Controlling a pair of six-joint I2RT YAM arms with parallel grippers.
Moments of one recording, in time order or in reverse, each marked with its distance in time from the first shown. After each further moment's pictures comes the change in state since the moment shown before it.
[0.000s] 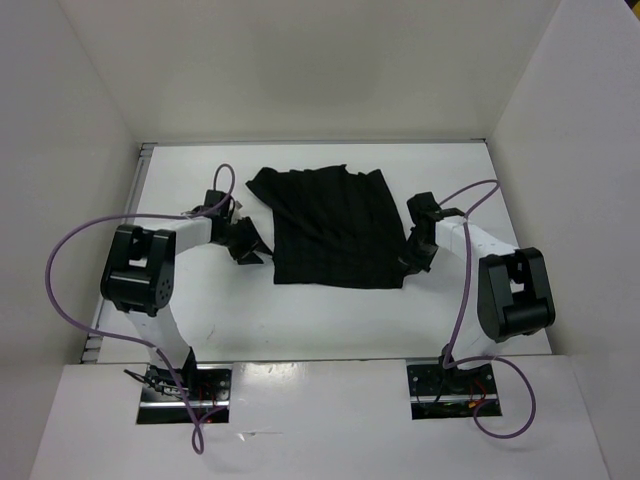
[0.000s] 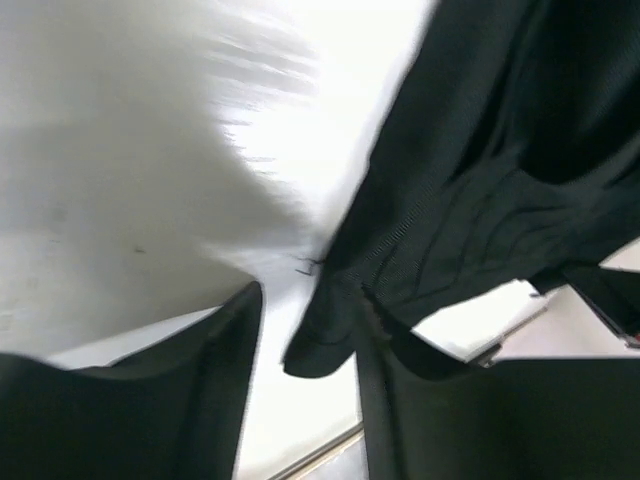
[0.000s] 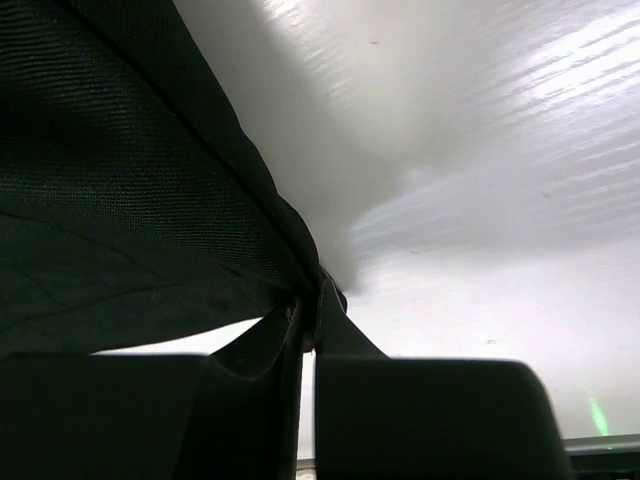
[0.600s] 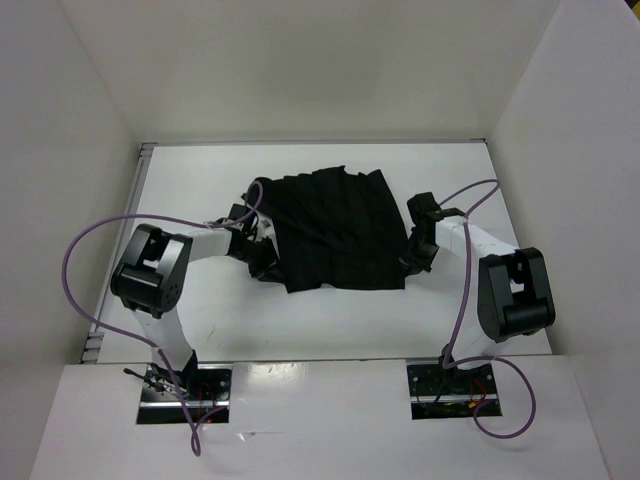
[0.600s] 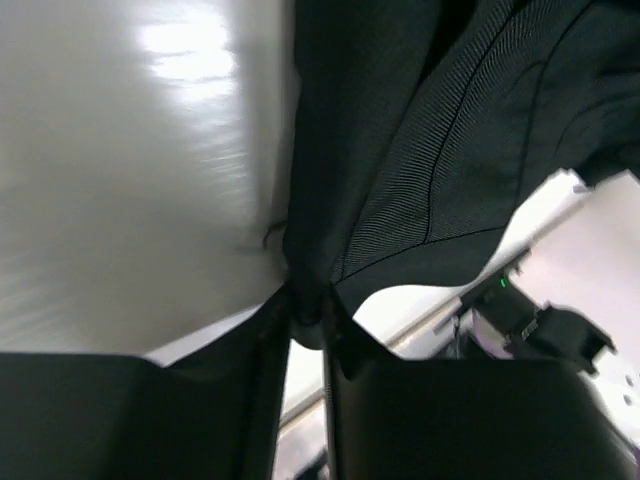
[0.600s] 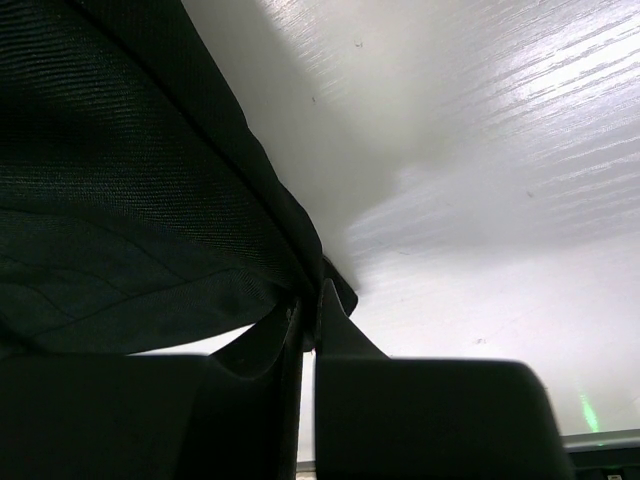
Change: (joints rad) left arm -0.156 -0.001 -0.075 0.000 0.098 0.012; right arm 0.000 0.000 0.000 -0.010 0.021 -0.003
